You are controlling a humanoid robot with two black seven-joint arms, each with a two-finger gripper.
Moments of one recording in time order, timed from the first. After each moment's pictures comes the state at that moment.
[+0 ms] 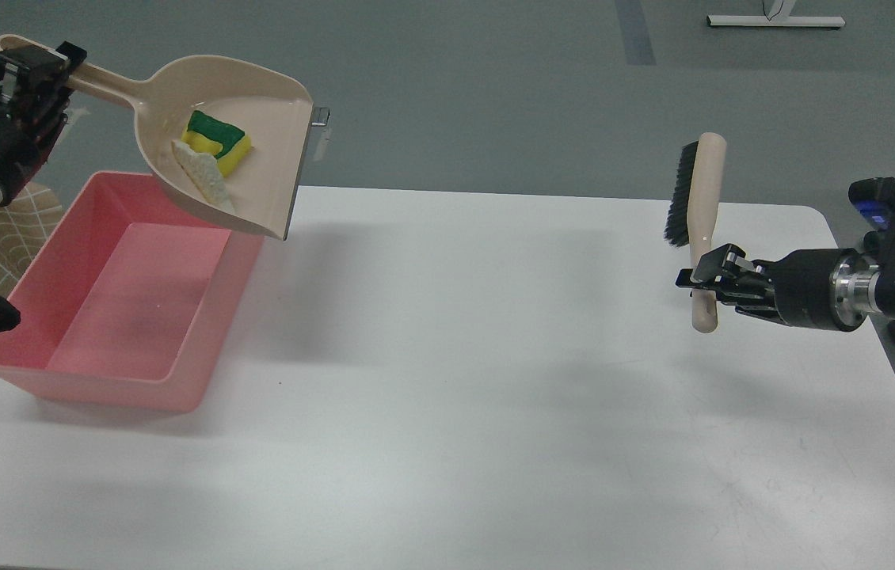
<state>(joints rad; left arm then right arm) -0.77 1.05 -0.44 -1.16 0.44 0.08 -0.41 0.92 -0.84 0.33 1.31 -0.81 0.49 -0.15</state>
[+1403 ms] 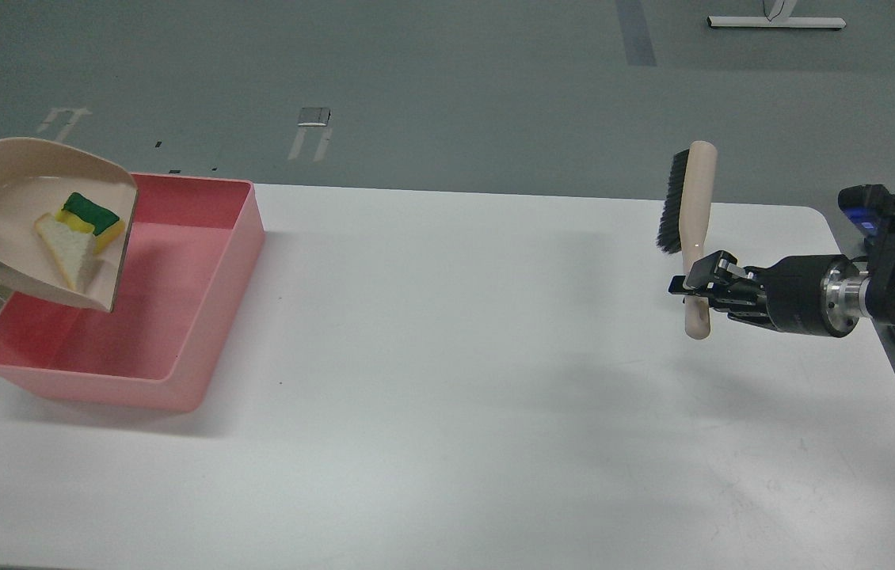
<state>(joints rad) -0.62 1.17 -0.42 -0.84 0.58 -0.04 -0.49 0.91 -0.83 0.32 1.31 -0.81 0.49 -0.15</state>
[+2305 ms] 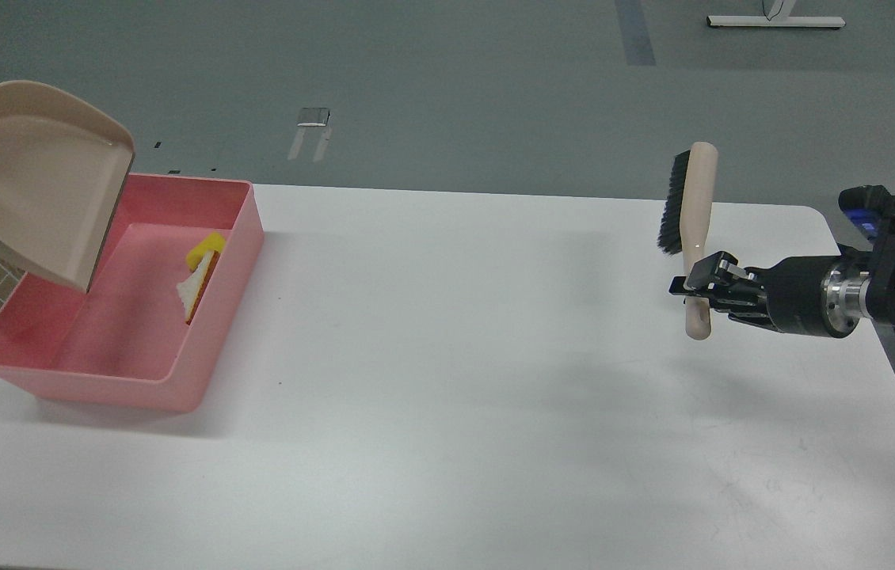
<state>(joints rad) -0.69 1.31 -0.43 -1.09 0.86 0.16 -0.49 0.91 -0.83 0.32 1.31 -0.81 0.49 -0.15</state>
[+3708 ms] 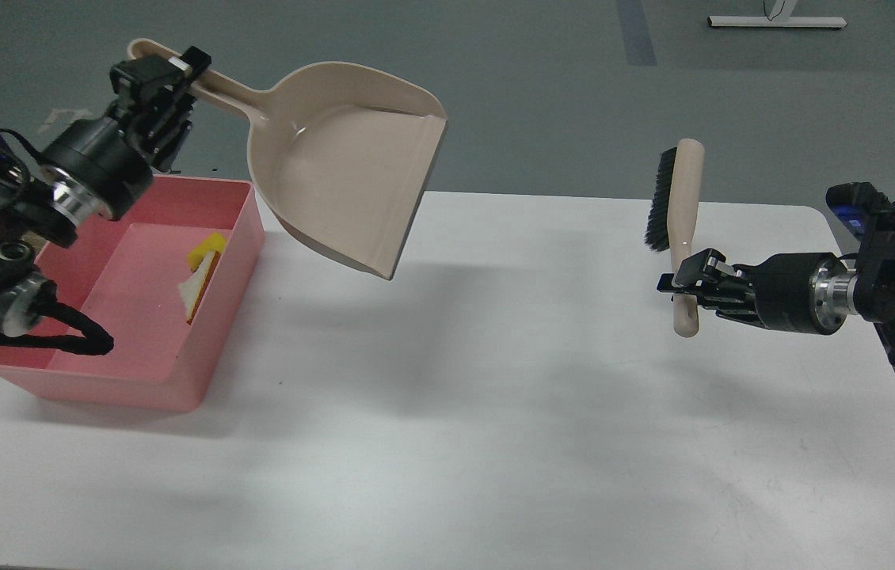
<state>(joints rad) -0.75 0.87 -0.44 -1.36 0.50 0.13 -0.48 0.91 -0.80 0.33 1.31 -0.81 0.49 -0.15</state>
